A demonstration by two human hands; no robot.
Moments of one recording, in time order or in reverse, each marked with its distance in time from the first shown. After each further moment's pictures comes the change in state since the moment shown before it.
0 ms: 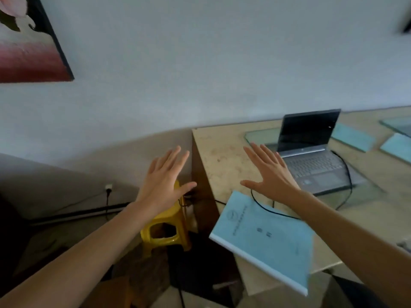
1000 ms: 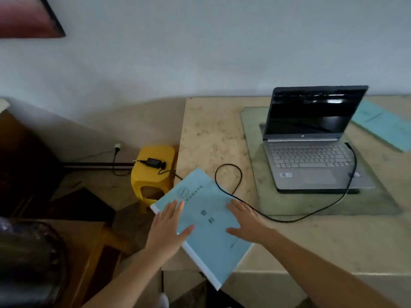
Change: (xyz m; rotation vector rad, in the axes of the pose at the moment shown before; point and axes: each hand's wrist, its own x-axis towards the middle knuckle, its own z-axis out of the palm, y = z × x) left_hand -0.041 0.226 0.208 -0.114 -0.342 -0.582; right_hand -0.095 0.199 0.153 0.181 -0.663 -0.157
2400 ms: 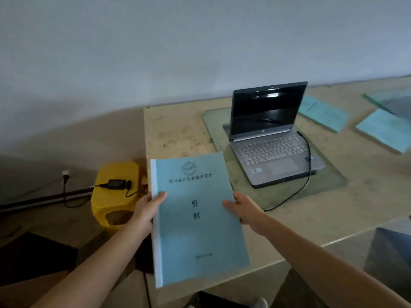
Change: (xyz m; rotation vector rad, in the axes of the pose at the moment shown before) left_hand 0.105 0.010 -0.064 -1.341 -0.110 -0.459; right_hand -0.025 -0.023 -0.059 1.221 0.243 0.339
